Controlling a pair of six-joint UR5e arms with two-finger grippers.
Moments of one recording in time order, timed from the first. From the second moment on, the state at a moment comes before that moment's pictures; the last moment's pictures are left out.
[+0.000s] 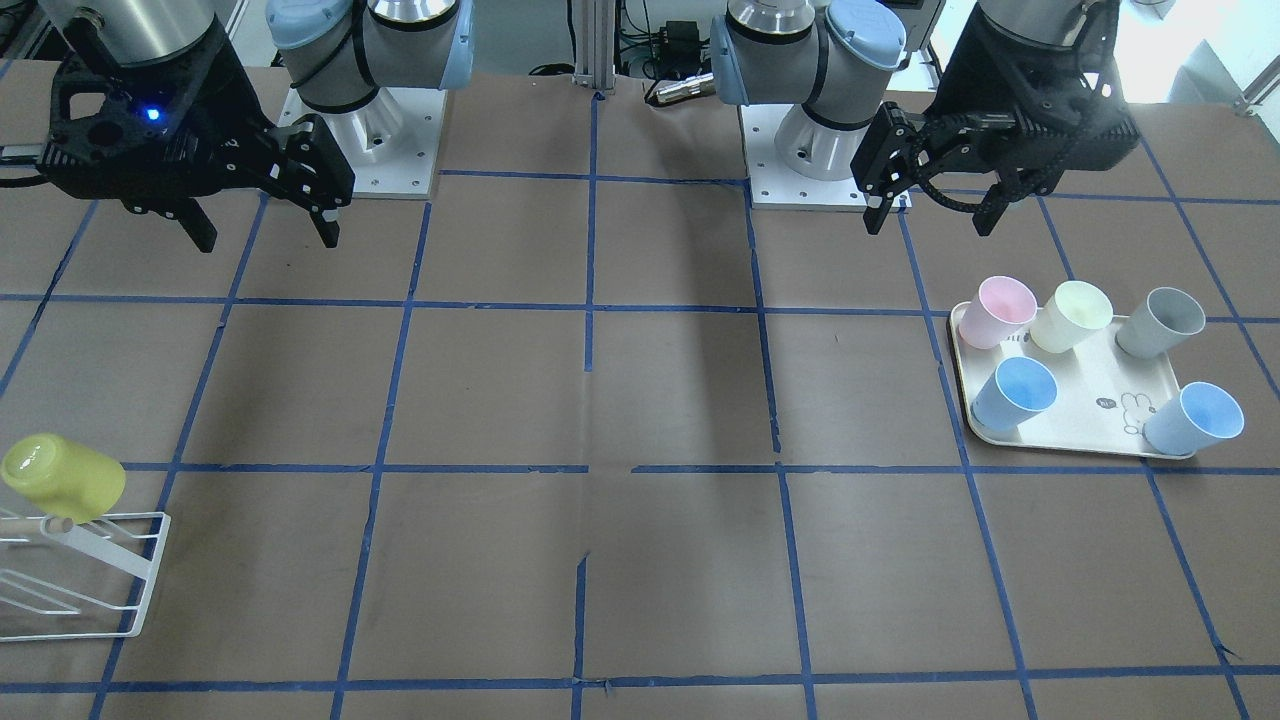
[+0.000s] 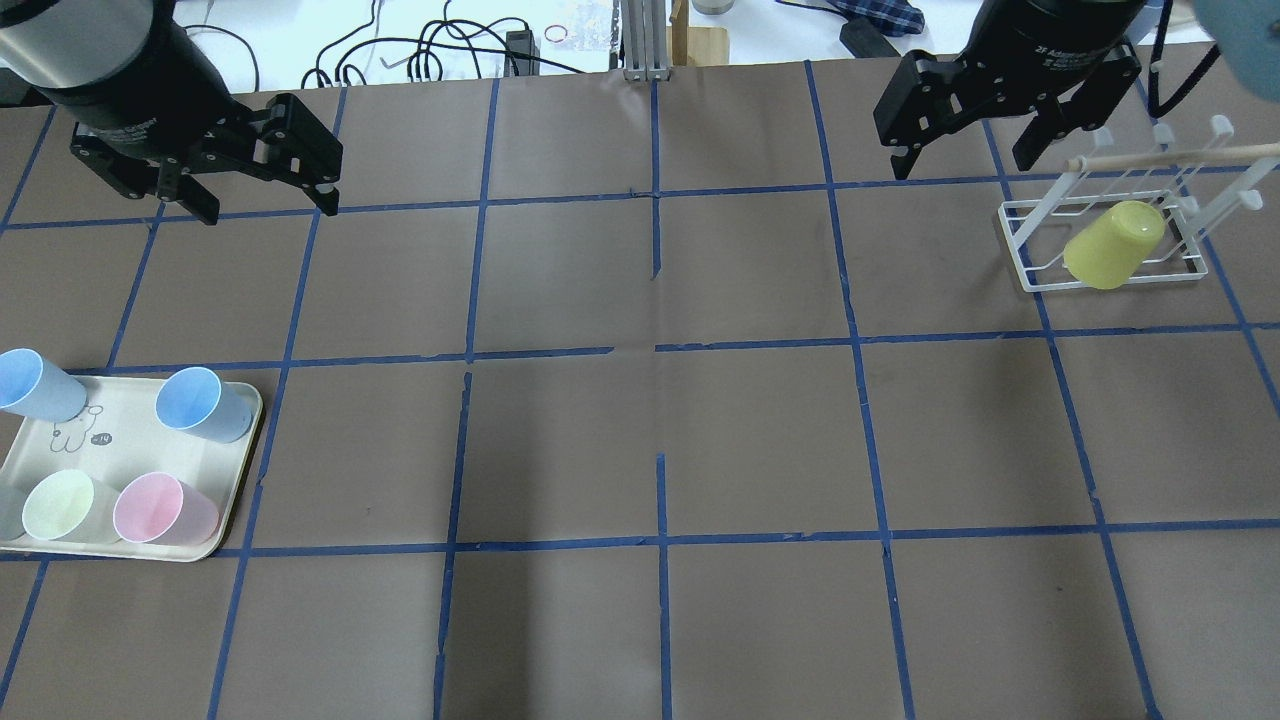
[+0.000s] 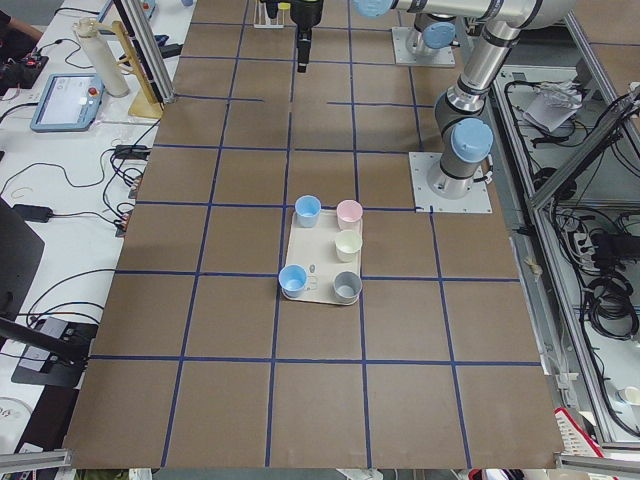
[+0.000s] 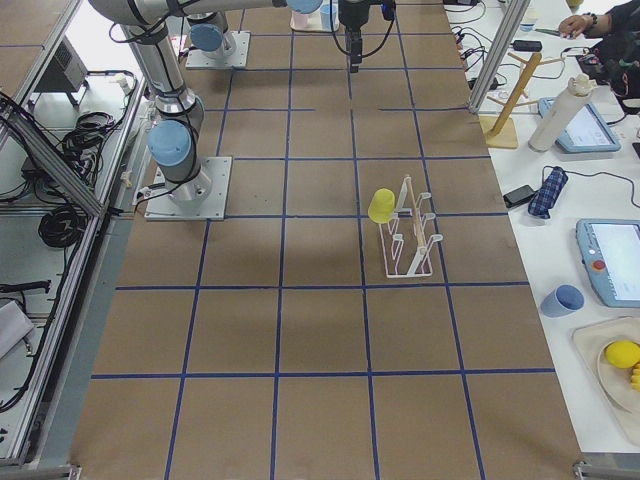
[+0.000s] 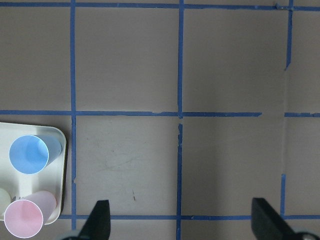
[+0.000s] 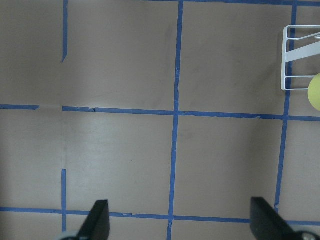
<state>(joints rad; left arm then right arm) -1.50 -1.50 -1.53 -1.58 1.55 0.05 1.56 -1.55 1.45 -1.53 -1.54 -0.06</state>
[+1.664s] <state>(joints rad) -1.50 -1.50 -1.53 -1.57 1.55 0.05 1.15 -1.44 1.48 -1.63 -1.56 -0.39</state>
